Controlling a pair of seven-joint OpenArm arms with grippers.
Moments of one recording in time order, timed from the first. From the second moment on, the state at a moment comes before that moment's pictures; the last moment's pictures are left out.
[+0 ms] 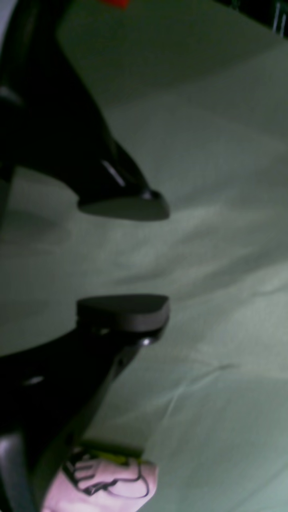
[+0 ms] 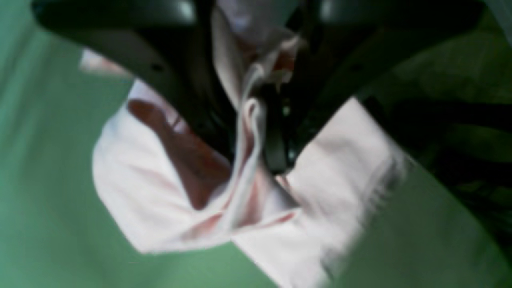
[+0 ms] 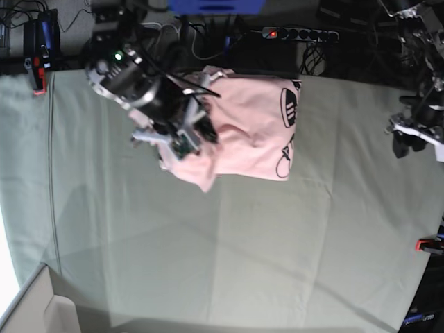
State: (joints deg) left arm 13.1 -11.0 -39.4 89.7 -24.8 -25.0 36.9; right arm -20.8 -8.7 -2.1 113.4 -2.0 39.5 -42.9
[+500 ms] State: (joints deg) left arm 14.7 -10.5 -44.2 89.7 -25.1 -25.0 37.2; right arm -8.2 -8.5 -17.2 95.0 -1.8 38.7 -43.0
